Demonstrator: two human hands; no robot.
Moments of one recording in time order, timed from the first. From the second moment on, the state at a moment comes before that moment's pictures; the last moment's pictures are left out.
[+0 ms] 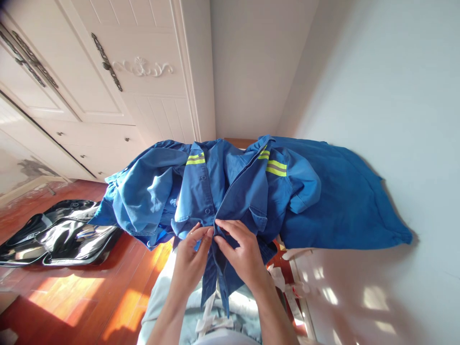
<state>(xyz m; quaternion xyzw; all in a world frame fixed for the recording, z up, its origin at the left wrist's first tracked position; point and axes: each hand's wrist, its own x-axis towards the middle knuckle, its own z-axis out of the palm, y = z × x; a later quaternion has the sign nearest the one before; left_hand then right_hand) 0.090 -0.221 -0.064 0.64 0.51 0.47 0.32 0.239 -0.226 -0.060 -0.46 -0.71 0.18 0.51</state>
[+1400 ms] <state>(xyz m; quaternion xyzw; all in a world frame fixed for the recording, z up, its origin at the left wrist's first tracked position) 0.108 -0.223 -0.071 0.60 0.52 0.56 0.25 0.230 -0.233 -0.081 -0.50 -0.50 0.37 0.61</state>
